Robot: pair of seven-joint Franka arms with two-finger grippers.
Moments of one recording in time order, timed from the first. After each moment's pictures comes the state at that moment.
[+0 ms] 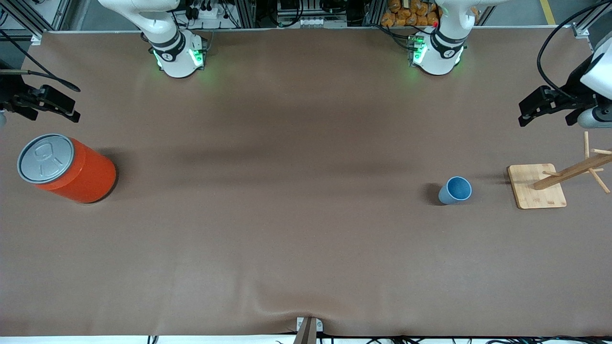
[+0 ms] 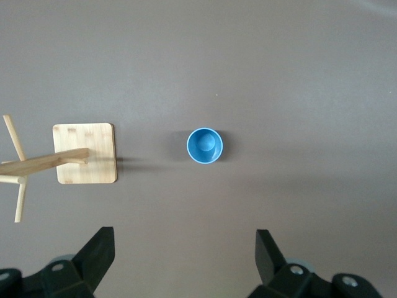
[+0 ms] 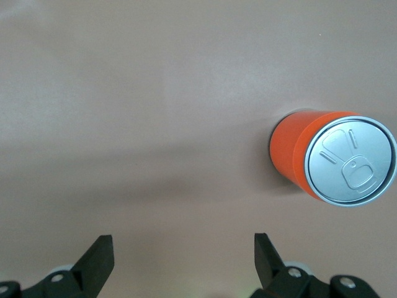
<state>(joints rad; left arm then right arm) 0.01 -0.01 -0.12 -1.50 0.03 1.53 -0.11 -0.03 -0.02 0.03 -1.51 0.02 1.46 0.08</state>
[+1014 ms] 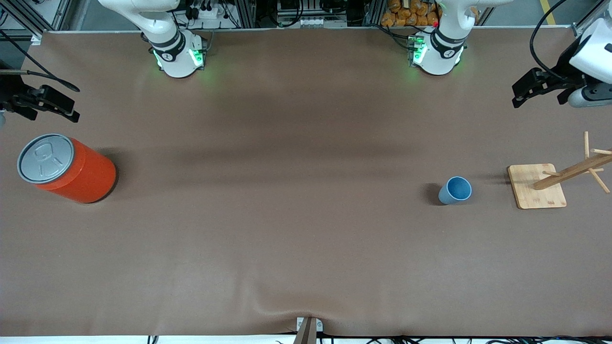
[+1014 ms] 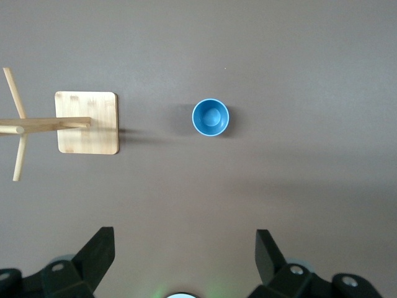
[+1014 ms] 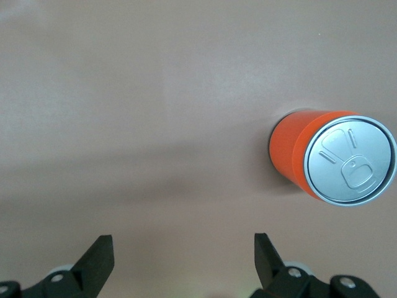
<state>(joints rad) -0.04 -0.14 -0.06 -1.66 0.03 1.53 -0.15 -0.03 -0.02 0.03 -1.51 0.02 1.46 0.08</state>
